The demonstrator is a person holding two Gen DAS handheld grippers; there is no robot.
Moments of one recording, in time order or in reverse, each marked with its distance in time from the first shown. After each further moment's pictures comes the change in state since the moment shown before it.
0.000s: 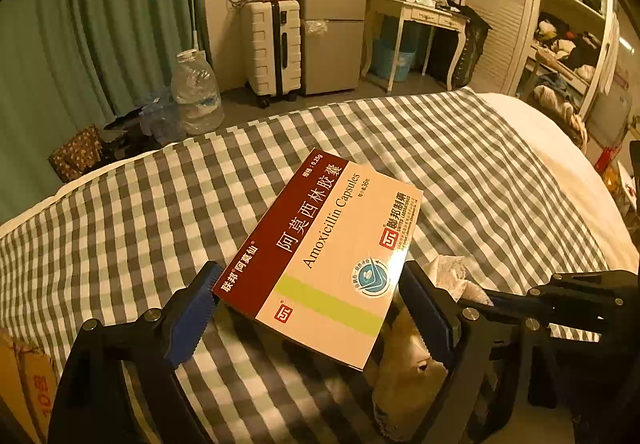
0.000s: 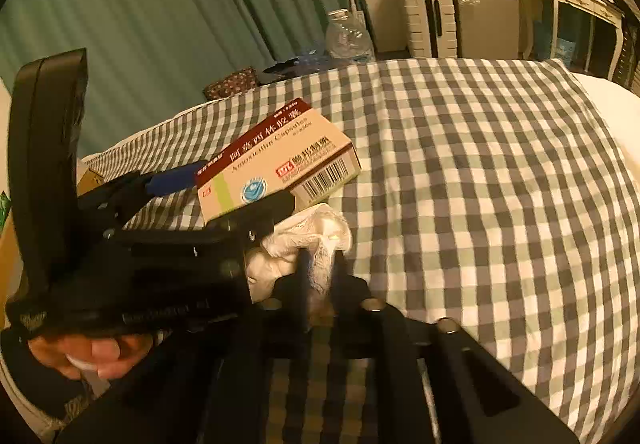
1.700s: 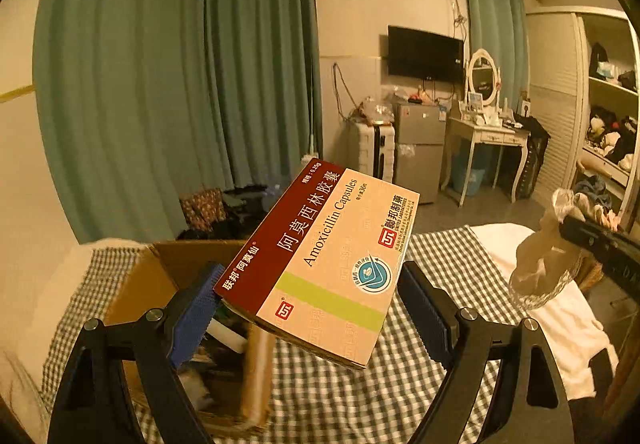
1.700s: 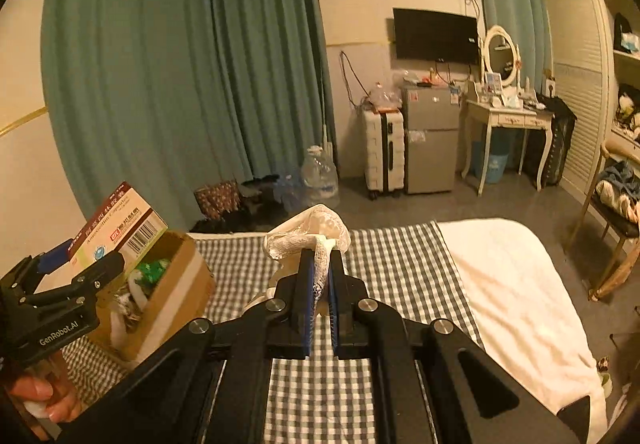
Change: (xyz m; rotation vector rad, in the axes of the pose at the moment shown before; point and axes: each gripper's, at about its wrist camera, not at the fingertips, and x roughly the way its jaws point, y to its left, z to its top) left arm -0.377 0.003 -0.065 -0.173 -0.396 0.329; right arm -0.312 0.123 -0.008 -0.082 -0.440 -0.193
